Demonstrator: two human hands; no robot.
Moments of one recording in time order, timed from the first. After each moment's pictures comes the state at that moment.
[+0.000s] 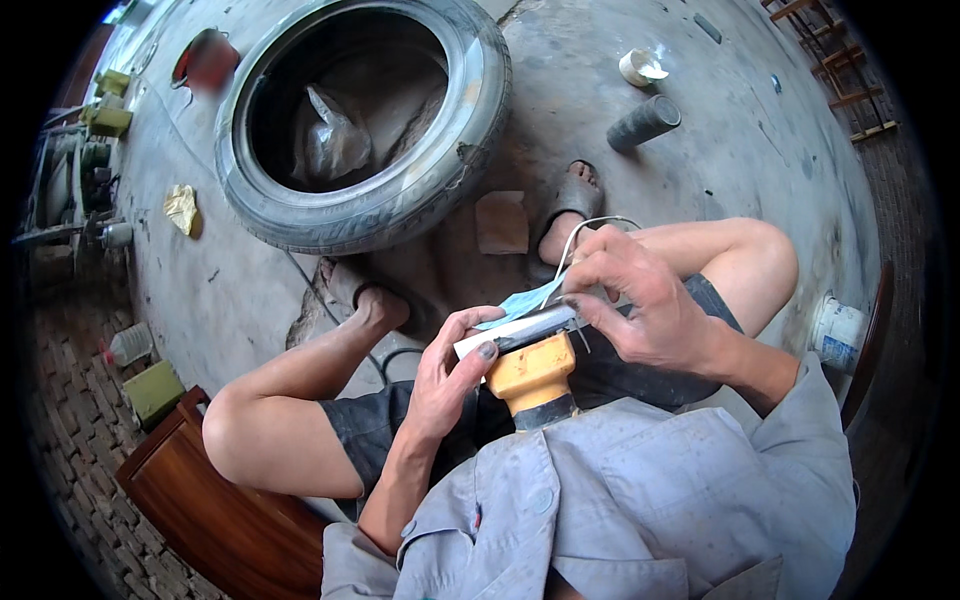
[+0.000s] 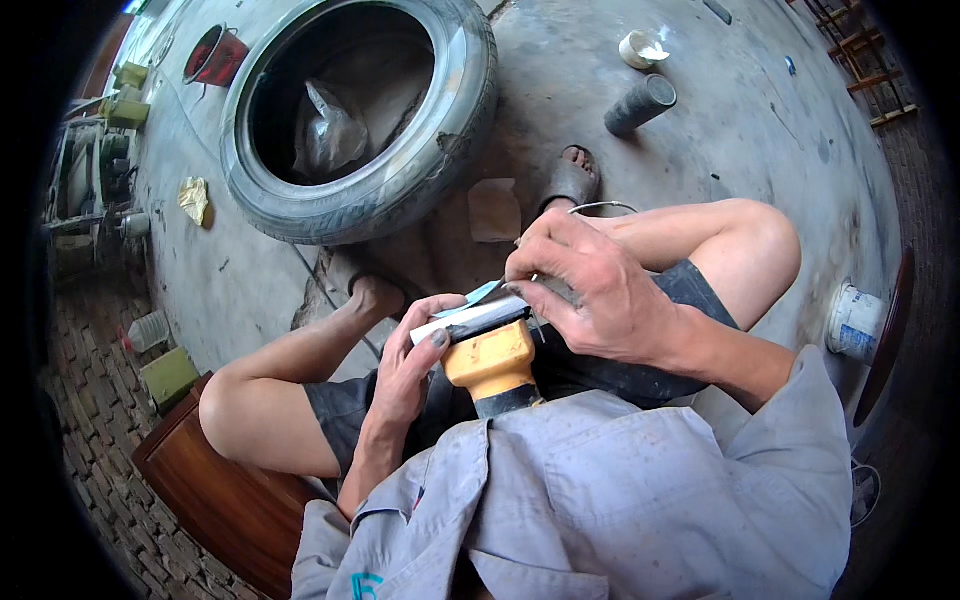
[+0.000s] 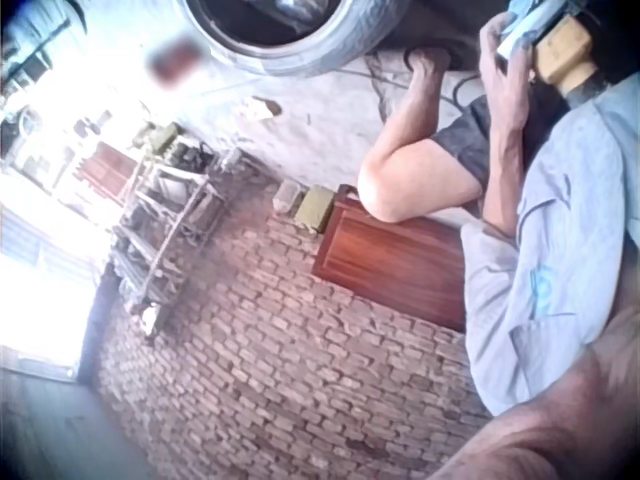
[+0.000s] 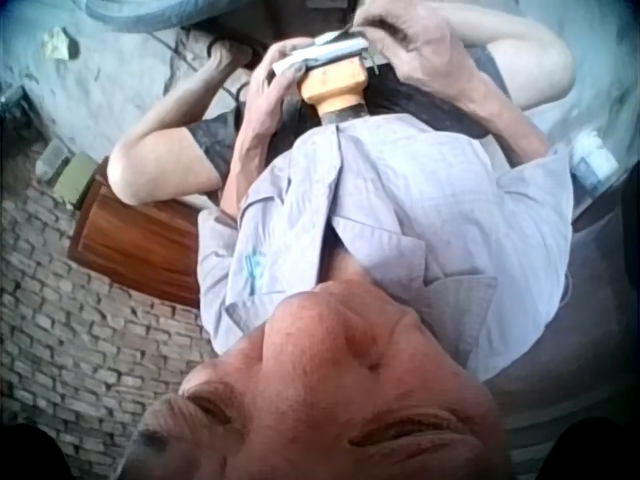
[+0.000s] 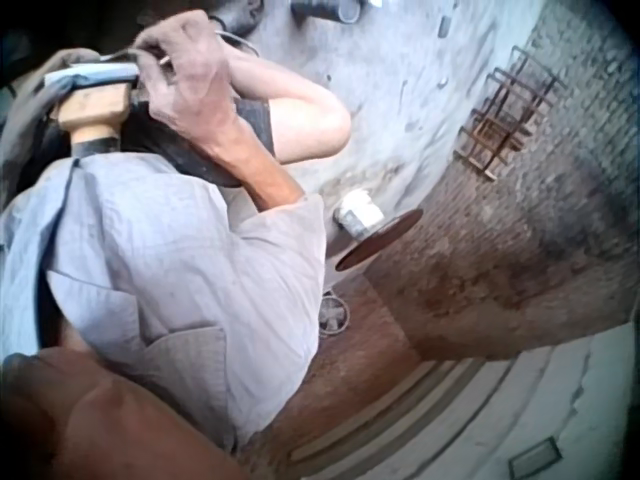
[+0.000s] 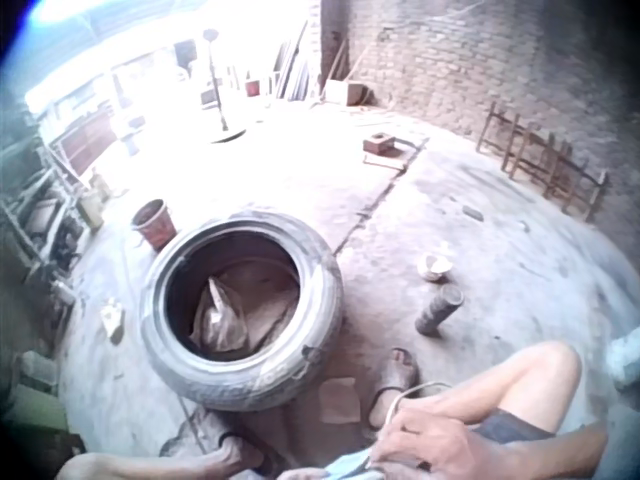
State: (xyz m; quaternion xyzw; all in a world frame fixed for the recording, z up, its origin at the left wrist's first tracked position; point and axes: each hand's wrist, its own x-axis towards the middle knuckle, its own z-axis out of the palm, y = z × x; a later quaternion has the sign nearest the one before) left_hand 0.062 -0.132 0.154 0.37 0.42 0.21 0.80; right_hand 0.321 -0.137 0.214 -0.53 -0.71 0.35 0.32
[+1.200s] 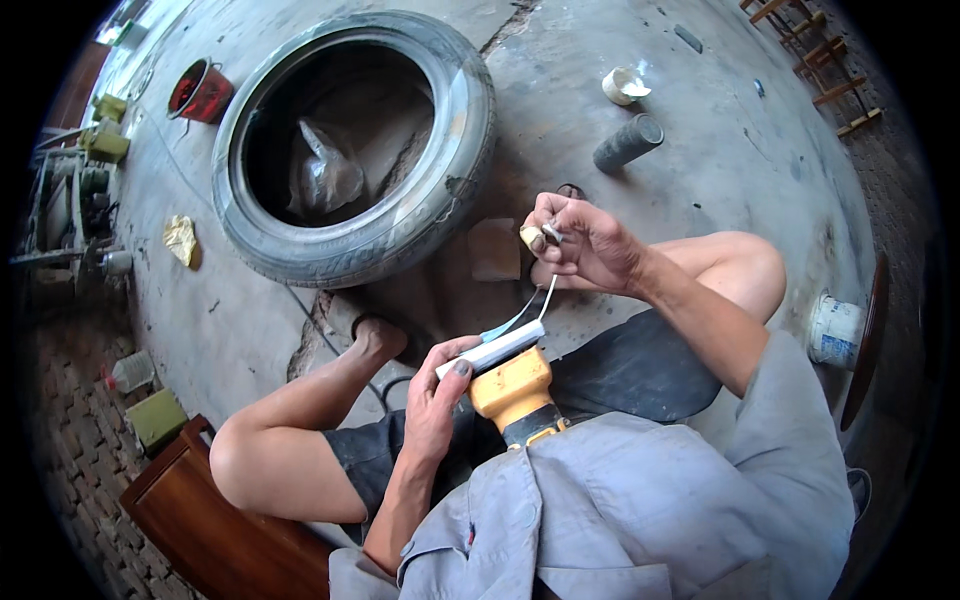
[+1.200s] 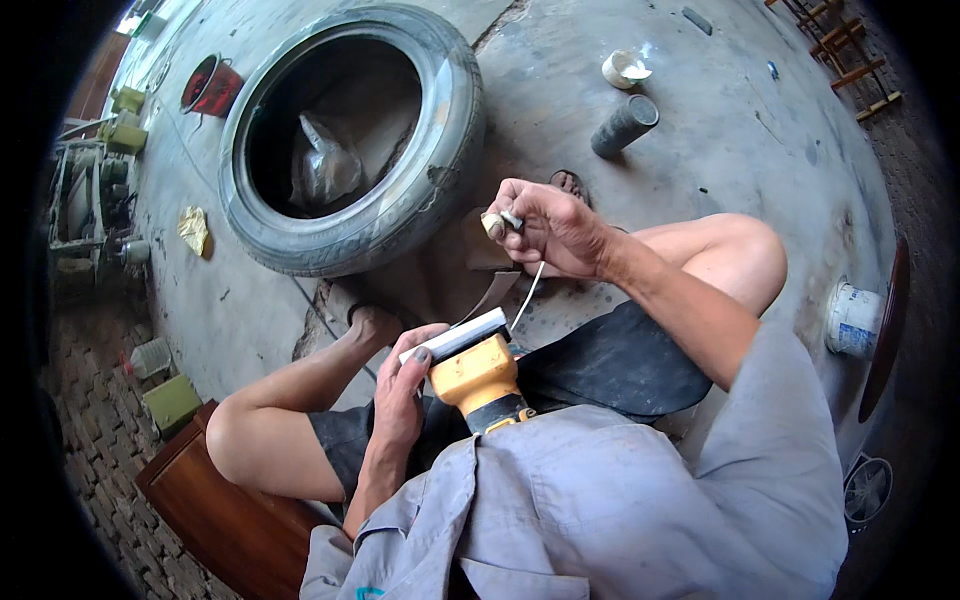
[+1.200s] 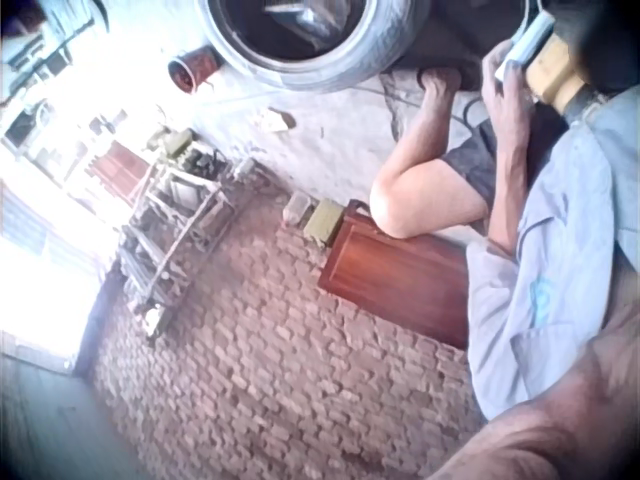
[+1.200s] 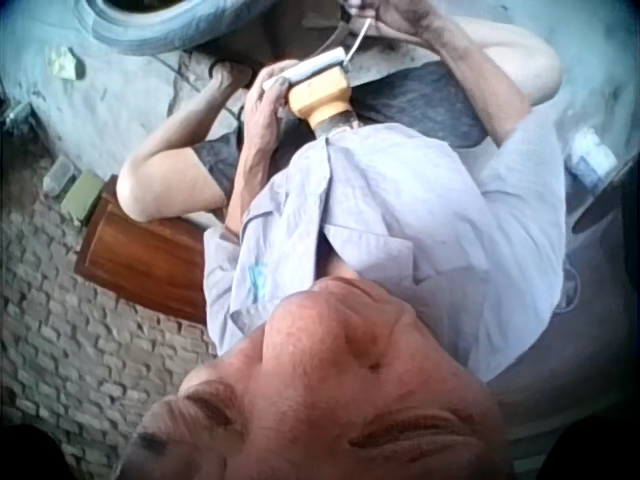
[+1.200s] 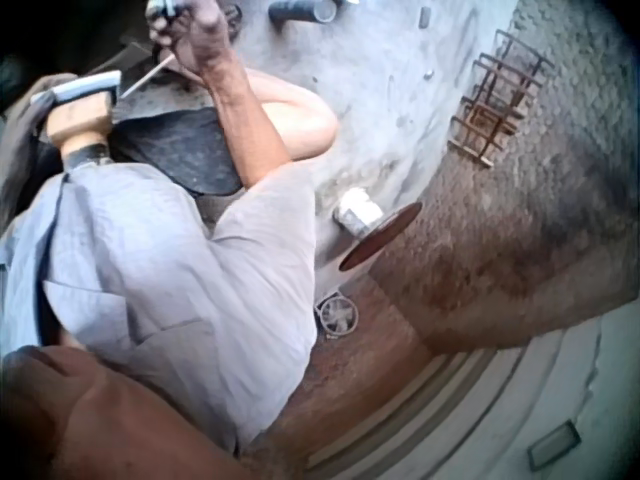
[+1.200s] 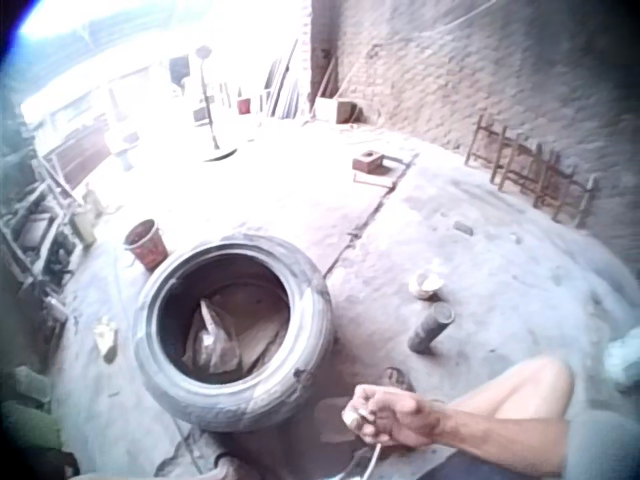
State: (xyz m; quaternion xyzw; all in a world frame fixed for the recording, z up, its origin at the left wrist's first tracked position) left_hand 0.058 -0.136 0.141 0.38 0.45 0.25 0.77; right_hand 0.355 -0.075 0.133 -0.35 -0.15 0.81 0.45
